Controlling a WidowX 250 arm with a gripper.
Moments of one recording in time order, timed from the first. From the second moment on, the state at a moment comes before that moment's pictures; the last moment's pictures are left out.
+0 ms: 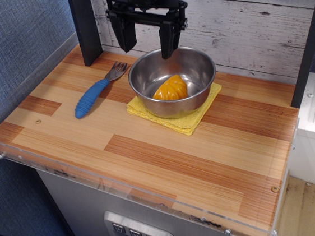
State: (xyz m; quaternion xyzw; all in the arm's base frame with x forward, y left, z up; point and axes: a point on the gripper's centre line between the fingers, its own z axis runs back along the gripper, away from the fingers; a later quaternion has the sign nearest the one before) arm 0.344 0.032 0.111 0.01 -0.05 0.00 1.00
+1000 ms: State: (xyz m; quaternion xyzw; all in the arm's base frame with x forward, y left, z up) arm 0.348 0.013 0.028 0.01 0.01 -0.01 1.00
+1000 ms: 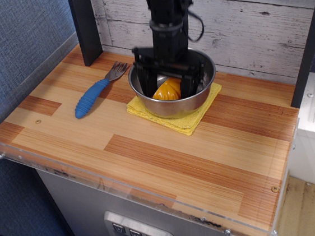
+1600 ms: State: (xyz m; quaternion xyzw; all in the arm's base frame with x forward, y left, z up) arm 0.352 0.004 0.051 0.01 -0.02 -0.02 1.00
